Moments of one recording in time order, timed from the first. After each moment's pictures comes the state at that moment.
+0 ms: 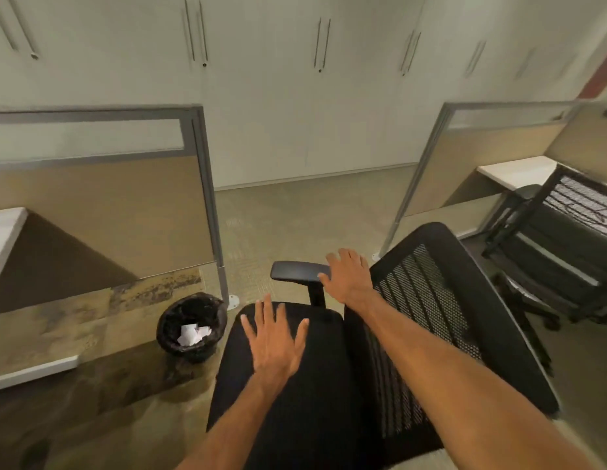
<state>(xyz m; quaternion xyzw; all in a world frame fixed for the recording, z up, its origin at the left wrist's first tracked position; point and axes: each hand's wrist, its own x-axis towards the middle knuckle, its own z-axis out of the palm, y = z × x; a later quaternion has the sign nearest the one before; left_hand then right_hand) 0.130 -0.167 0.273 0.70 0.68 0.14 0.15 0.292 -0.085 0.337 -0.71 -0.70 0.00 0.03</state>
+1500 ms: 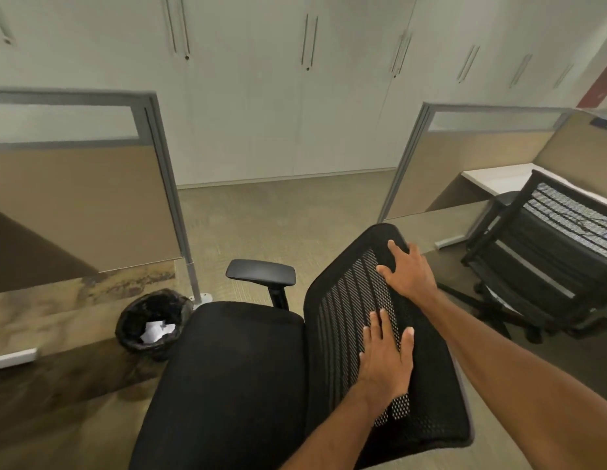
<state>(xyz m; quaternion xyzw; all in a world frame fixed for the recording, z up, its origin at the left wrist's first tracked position) 0.439 -0.218 0.301 0.68 0.50 0.19 0.51 0.554 -0.099 0.353 -0.79 -0.60 0.03 0.08</state>
